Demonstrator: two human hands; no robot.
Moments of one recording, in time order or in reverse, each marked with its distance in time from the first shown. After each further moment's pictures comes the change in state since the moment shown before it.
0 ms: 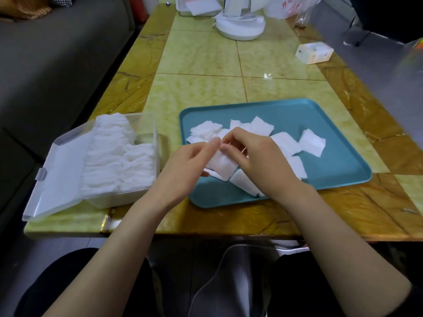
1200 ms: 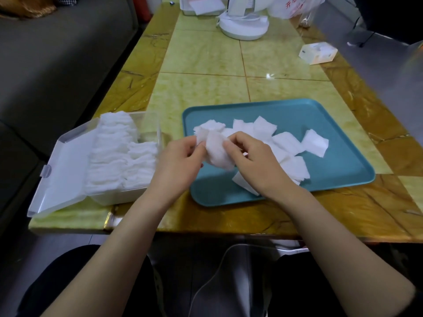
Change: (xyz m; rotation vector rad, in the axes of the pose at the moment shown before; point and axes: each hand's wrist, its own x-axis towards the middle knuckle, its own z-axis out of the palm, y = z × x) left_hand 0.006 -0.012 -0.007 0.092 0.174 0.018; right_hand -0.001 -0.009 0.010 0.243 -0.061 0.262
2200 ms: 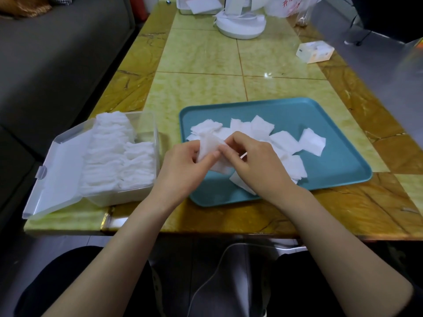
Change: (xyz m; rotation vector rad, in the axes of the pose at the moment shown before) left_hand -0.007 0.004 0.007 0.070 -0.024 0.034; right_hand -0.005 0.005 -0.004 -0.223 0.065 -0.139
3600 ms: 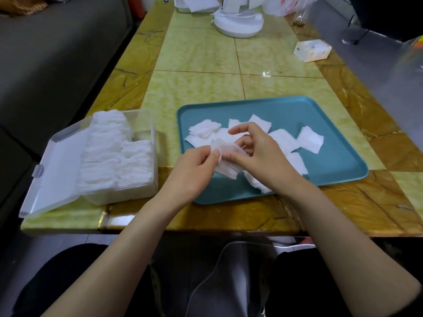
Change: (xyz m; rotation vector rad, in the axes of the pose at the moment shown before) left_hand 0.002 -0.006 0.017 -0.032 -0.083 0.016; right_hand 0.003 0.008 -0.013 0.338 -0.080 0.208
